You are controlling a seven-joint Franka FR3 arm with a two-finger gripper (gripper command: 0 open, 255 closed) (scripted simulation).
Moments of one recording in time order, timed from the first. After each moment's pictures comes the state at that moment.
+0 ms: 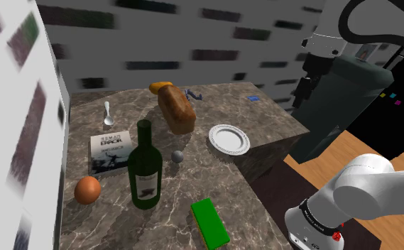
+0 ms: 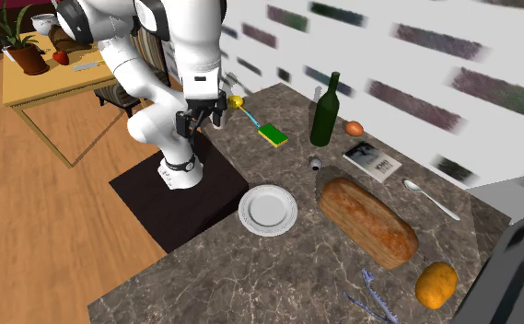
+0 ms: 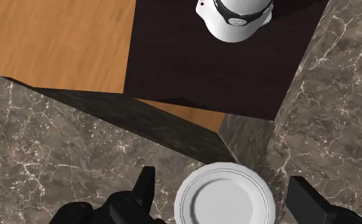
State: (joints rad) arm -0.01 -0.75 -0.04 -2.33 -0.07 1.44 -0.15
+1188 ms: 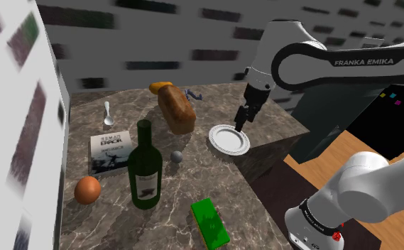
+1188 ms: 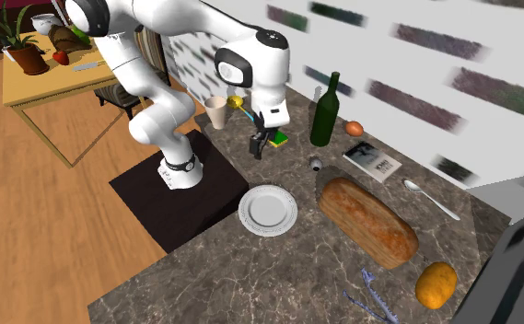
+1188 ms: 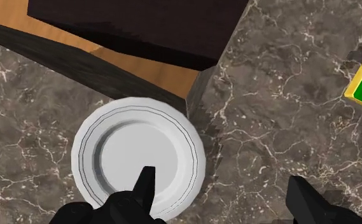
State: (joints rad) arm 0.11 -0.50 0.15 -2.46 0.11 1.91 0.03
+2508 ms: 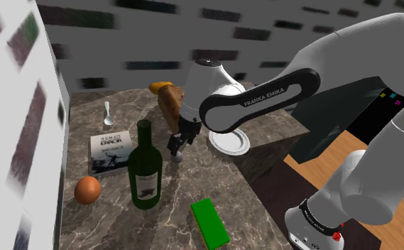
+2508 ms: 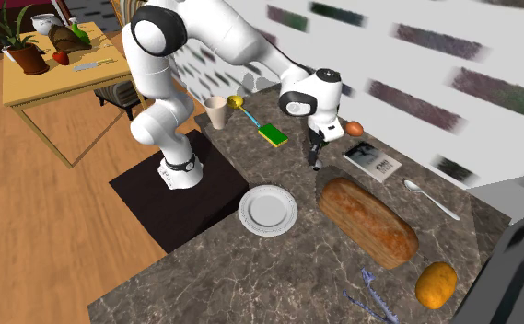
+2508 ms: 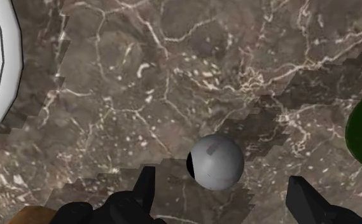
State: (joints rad) arm 0.22 0.10 0.34 -2.21 0.05 2.37 0.28
